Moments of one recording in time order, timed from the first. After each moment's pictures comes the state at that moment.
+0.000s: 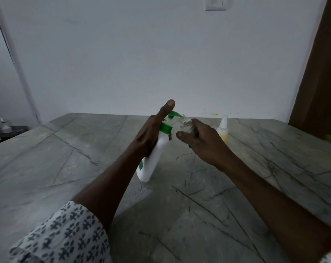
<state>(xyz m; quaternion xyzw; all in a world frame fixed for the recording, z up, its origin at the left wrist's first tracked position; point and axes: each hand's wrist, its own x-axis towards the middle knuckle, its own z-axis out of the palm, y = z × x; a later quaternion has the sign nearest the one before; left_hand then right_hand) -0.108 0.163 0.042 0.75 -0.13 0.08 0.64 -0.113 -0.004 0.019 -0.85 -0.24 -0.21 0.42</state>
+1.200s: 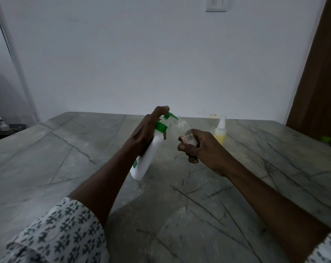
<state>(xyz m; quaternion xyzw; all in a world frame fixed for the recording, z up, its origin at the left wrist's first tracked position) -0.106 0.172 0.042 0.74 -0.11 0.09 0.66 -0.107 -0.015 -0.003 -0.75 -0.28 -0.04 0.60</state>
